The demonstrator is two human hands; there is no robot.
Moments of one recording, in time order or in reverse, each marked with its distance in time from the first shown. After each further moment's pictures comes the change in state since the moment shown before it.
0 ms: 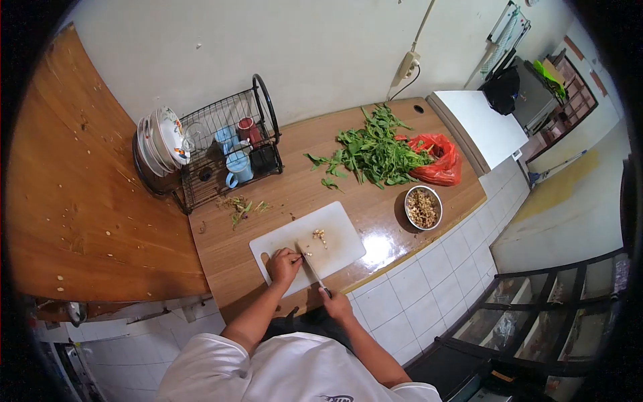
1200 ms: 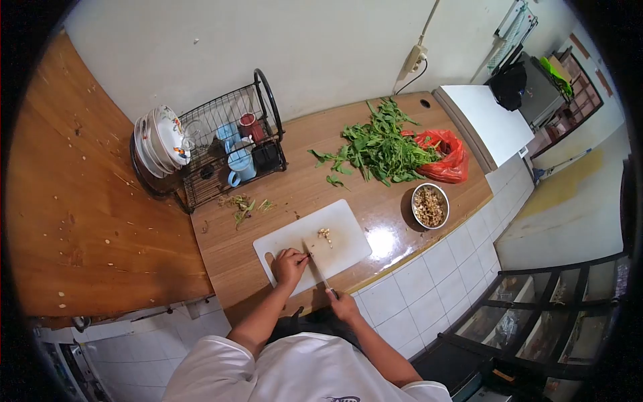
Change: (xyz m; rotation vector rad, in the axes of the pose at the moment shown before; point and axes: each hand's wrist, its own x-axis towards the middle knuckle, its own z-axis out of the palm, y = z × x) left_hand 0.000 0.001 0.004 -0.001 0.038 0.028; right_hand 0.008 0.011 0.002 0.027 -0.043 -0.023
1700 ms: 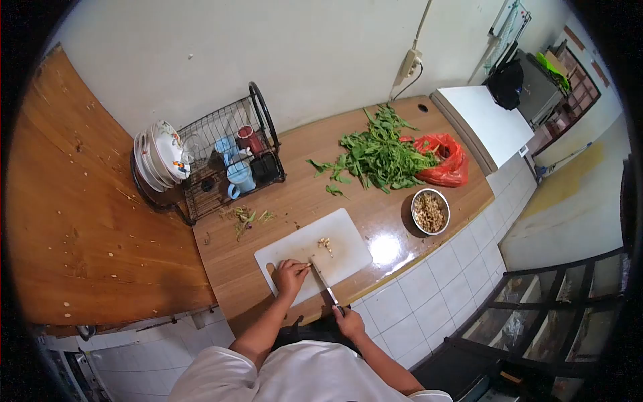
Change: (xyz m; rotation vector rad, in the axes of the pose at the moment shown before) left_hand 0.000 0.004 -0.003 -0.072 0.021 0.006; right_hand -0.023 0.011 0.000 0.014 0.064 0.065
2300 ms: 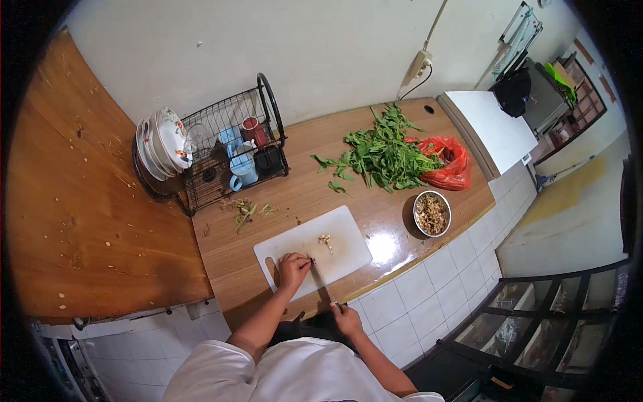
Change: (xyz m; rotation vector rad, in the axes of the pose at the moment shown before) left_hand 0.003 -0.014 0.019 -0.021 -0.071 0.018; right_hand -0.007 0.001 -0.006 0.078 -0.030 -0.011
